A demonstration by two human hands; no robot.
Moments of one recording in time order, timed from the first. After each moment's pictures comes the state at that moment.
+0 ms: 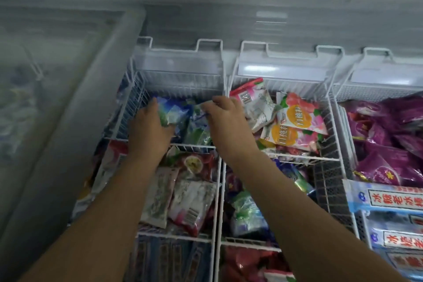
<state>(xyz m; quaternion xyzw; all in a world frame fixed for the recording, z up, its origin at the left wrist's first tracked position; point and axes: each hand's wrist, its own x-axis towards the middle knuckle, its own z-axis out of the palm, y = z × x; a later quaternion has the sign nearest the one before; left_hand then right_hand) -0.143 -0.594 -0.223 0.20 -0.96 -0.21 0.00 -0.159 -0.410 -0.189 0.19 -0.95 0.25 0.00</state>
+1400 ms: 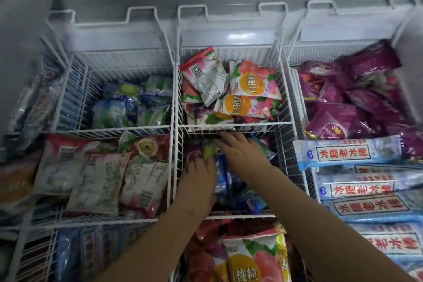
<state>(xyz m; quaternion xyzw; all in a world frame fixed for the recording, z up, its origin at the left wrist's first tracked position) -0.029 -0.397 -0.281 -0.11 -0.96 0.01 -0.25 -0.097 -0.251 -0.310 0.25 -0.95 0.06 -0.19</state>
